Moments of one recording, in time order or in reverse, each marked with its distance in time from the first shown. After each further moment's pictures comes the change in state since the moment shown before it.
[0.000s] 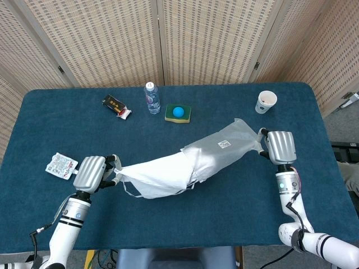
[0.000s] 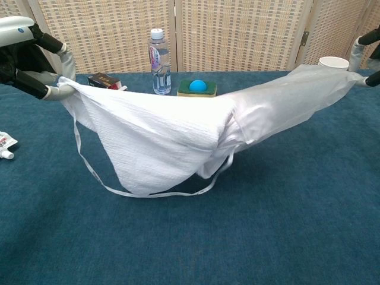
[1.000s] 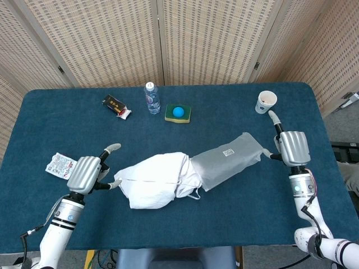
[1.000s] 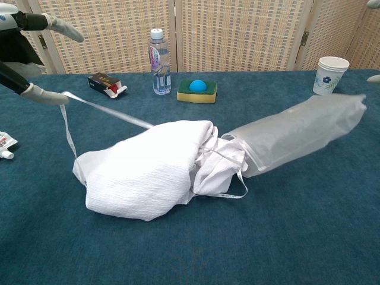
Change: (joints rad) left arm 0.018 0.090 0.022 -0.035 0.059 -0.023 -0.068; right arm -0.048 0.135 -0.025 -0.085 -0.060 0.016 0.136
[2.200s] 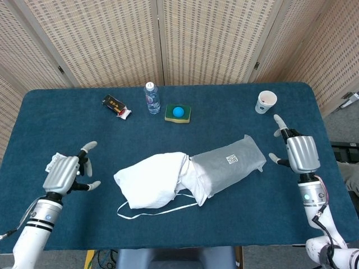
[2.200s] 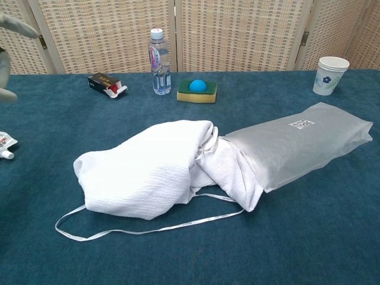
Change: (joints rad) left arm -0.025 0.237 0.050 -0.143 -0.200 0.034 0.007; right arm -0.056 0.085 -0.053 -0.065 -0.101 0.077 0.000
